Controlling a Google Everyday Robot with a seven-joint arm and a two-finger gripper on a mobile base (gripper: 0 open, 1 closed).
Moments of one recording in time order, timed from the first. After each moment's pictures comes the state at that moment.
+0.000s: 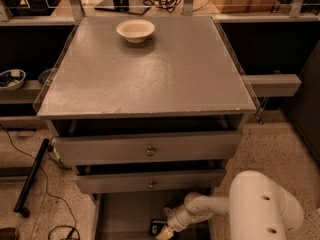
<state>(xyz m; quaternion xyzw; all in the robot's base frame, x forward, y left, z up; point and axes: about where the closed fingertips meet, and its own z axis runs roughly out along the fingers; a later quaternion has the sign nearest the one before) 0.448 -0.013 0.127 -0.55 0.77 0.30 0.14</state>
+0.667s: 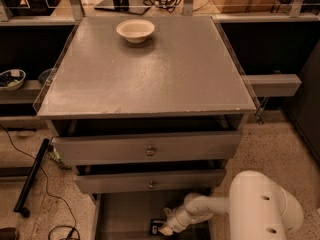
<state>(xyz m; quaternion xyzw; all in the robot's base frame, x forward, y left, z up) 0.448 -0.013 0.127 -0.55 0.77 0.30 0.14</state>
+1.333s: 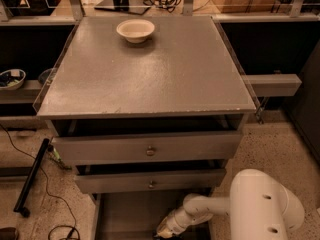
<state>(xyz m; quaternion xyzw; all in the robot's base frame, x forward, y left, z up) 0.446 -0.011 0.137 -0.55 0.76 0.30 0.14</state>
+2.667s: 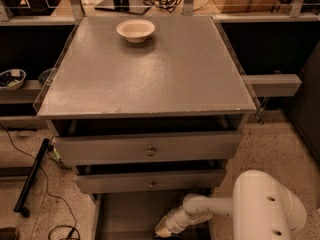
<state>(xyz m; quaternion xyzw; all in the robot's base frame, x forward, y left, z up) 0.444 -0.004 0.143 -0.56 0.76 0.31 0.16</state>
